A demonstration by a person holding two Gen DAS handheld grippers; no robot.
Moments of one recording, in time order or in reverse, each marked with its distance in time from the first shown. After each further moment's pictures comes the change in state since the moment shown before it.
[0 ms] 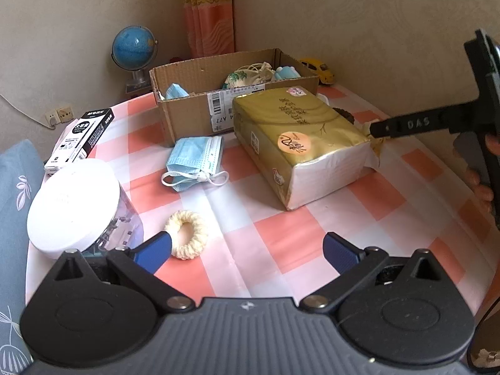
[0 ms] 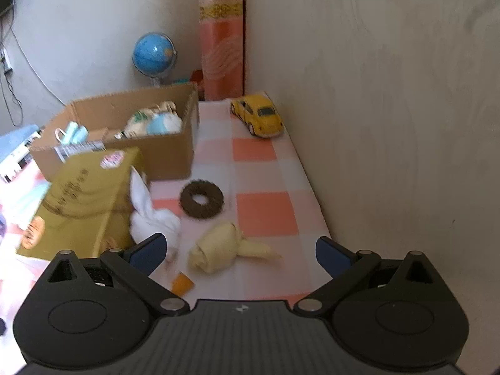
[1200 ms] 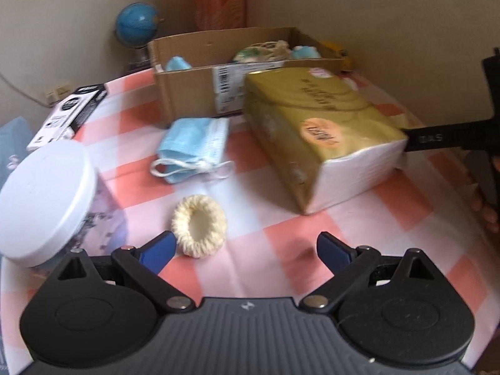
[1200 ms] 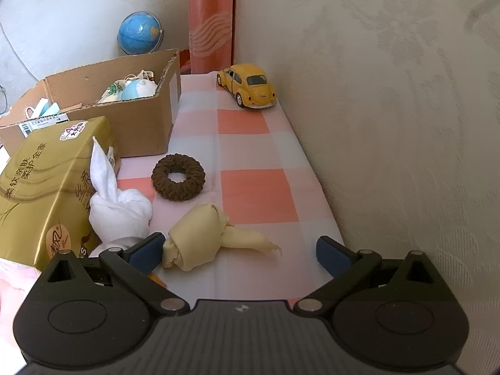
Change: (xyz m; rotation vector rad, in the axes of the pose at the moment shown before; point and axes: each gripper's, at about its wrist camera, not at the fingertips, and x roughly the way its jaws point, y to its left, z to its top) left arm 0.039 0.009 0.006 -0.045 0.052 -0.021; right arm 0.035 -0.002 -0.007 0.006 0.046 -0.029
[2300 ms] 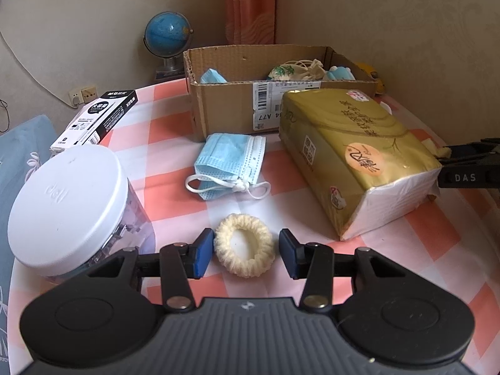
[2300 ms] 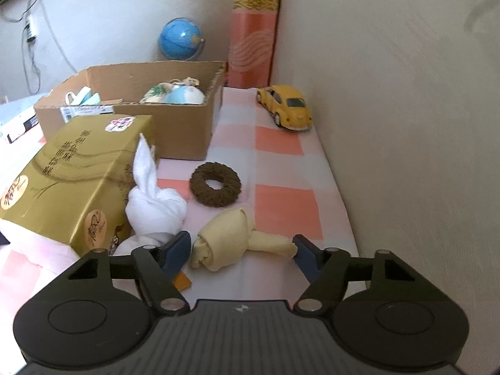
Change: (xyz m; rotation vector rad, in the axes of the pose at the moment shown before) left arm 0.004 0.017 0.003 -0.079 -0.060 0.091; right arm -0.016 0.014 -0.002 -0.169 -0.064 0.083
